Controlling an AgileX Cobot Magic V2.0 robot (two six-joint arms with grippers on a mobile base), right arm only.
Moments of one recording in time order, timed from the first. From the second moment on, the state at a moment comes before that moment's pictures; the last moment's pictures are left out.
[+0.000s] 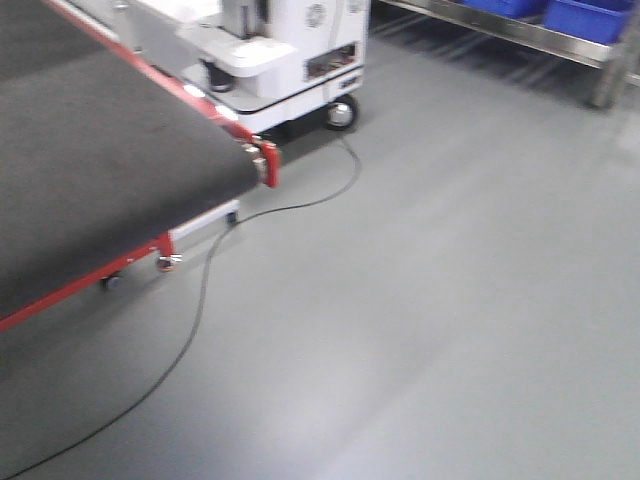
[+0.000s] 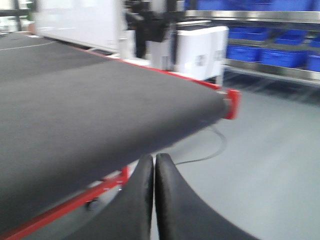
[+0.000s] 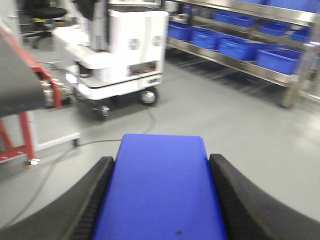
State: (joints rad) arm -0.02 0.10 -0.37 0.06 0.55 -0.15
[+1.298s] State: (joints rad) arm -0.02 0.10 -0.37 0.06 0.55 -0.15
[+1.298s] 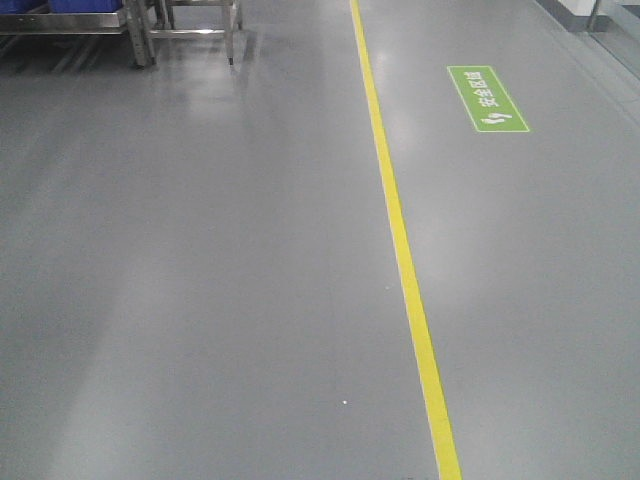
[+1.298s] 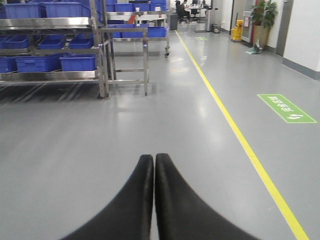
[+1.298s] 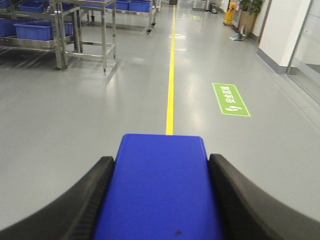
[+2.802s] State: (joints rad) arm -0.02 0.10 -0.37 0.06 0.55 -0.15
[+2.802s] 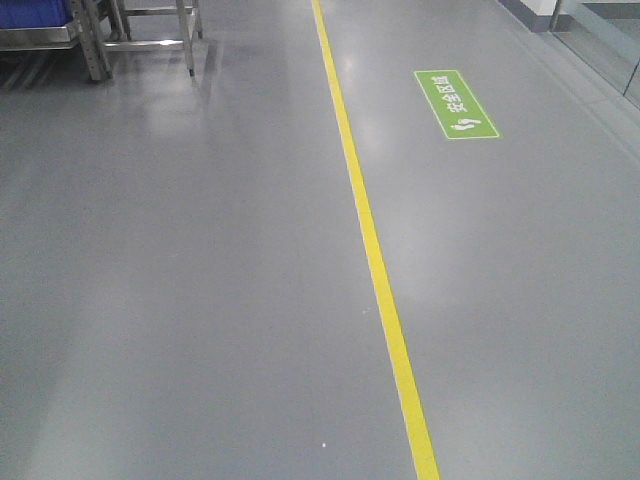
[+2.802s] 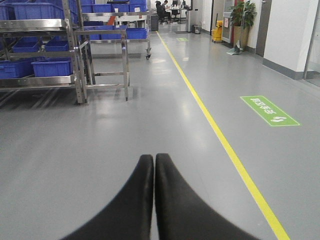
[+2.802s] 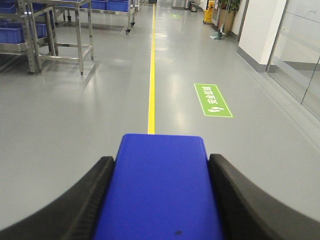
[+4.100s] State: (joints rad) arm -0.02 0.10 -0.37 0.06 0.55 -0.15
